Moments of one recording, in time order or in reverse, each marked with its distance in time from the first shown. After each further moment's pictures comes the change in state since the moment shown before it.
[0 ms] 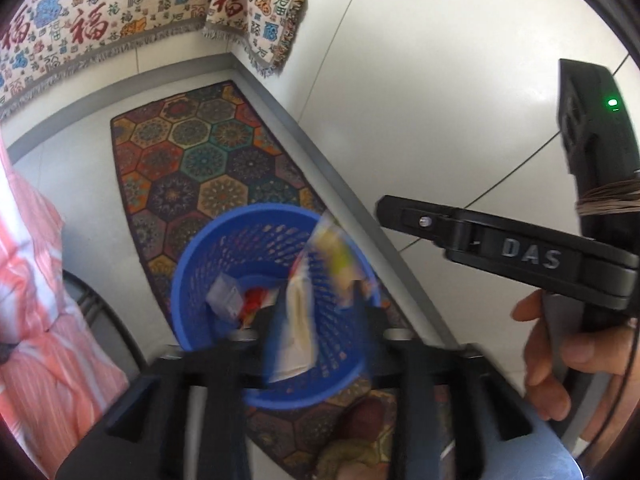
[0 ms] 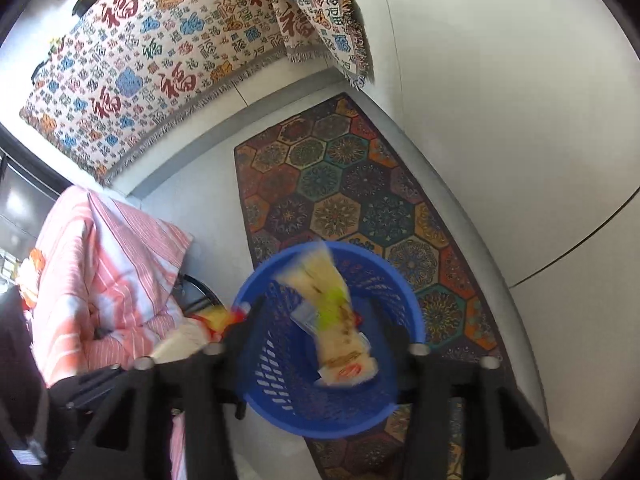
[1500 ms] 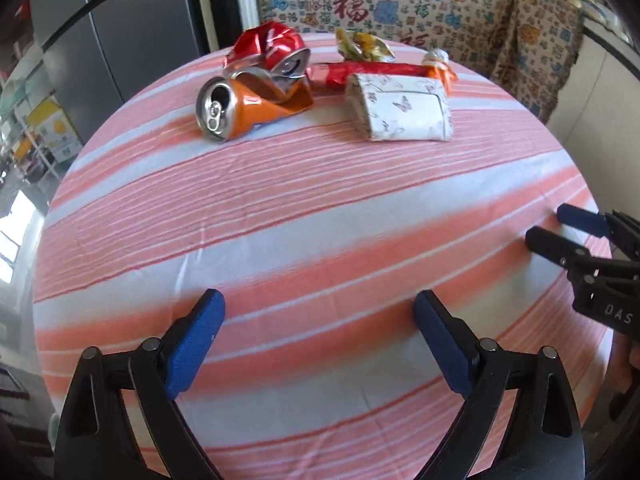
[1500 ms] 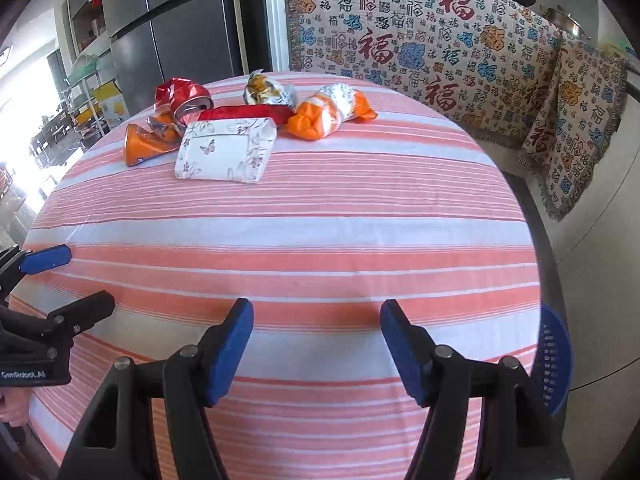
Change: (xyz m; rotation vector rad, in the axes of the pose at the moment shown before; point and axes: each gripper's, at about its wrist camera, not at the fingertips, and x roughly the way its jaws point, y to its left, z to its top) left arm -0.321 0.293 -0.268 -0.358 -0.174 0.577; right arm -0.037 0.409 -0.221 -0.671 -0.120 0.078
